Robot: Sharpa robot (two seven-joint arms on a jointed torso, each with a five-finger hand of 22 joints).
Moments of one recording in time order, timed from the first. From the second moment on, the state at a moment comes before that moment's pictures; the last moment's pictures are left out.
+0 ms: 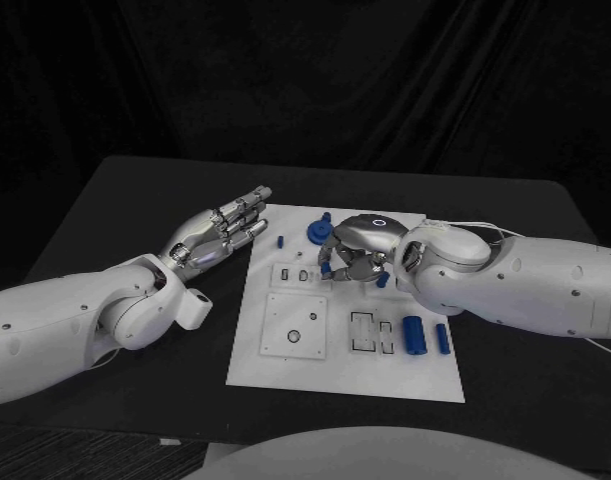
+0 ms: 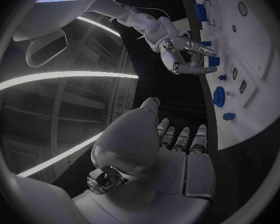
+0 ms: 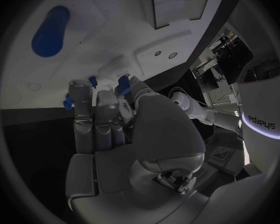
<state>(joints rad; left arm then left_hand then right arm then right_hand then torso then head) 1.16 -0.86 -0.22 1.48 -0.33 -0.05 0.64 1.50 0.23 -0.09 0.22 0.56 0.19 0.02 0.03 0.03 0.00 0.00 0.01 0.00 0.00 0.14 0.00 0.00 0.17 0.03 0.27 0.01 0.01 1.23 -0.73 -0.24 1.54 -1.54 -0.33 -0.06 1.38 -0.02 0.18 0.14 0.17 1.04 0.08 0.14 0.28 1.39 0.00 1.14 1.20 1.47 -0.07 0.91 1.13 0.12 1.36 0.04 0.70 1.27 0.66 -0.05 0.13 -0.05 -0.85</state>
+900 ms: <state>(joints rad) 1.16 -0.86 -0.22 1.48 -0.33 -0.04 0.63 1.50 0.23 -0.09 0.22 0.56 0.19 0.02 0.03 0.03 0.00 0.01 0.01 0.00 0.00 0.14 0.00 0.00 0.17 0.03 0.27 0.01 0.01 1.23 -0.68 -0.24 1.49 -1.58 -0.29 -0.10 1.39 -0.03 0.18 0.13 0.20 1.03 0.08 0.11 0.31 1.38 0.00 1.13 1.19 1.46 -0.07 0.88 1.11 0.13 1.36 0.05 0.67 1.27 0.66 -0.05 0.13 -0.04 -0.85</state>
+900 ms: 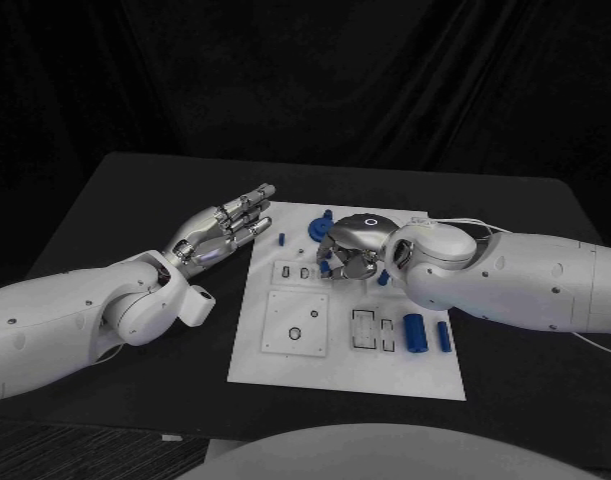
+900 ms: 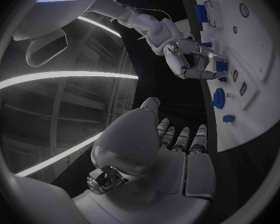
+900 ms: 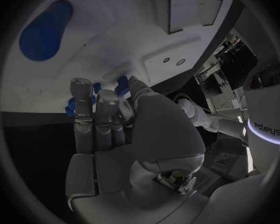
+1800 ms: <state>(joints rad) 1.16 -0.85 -0.22 1.47 -0.33 -0.03 0.63 1.50 0.23 -0.09 0.21 0.56 0.19 0.02 0.03 0.03 0.00 0.01 0.01 0.00 0.00 0.14 0.00 0.00 0.17 0.03 0.27 0.01 0.01 1.22 -0.67 -0.24 1.48 -1.61 -0.26 -0.11 1.36 -0.05 0.17 0.14 0.16 0.94 0.11 0.06 0.28 1.37 0.01 1.11 1.17 1.47 -0.06 0.85 1.09 0.13 1.35 0.05 0.62 1.26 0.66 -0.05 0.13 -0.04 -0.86</state>
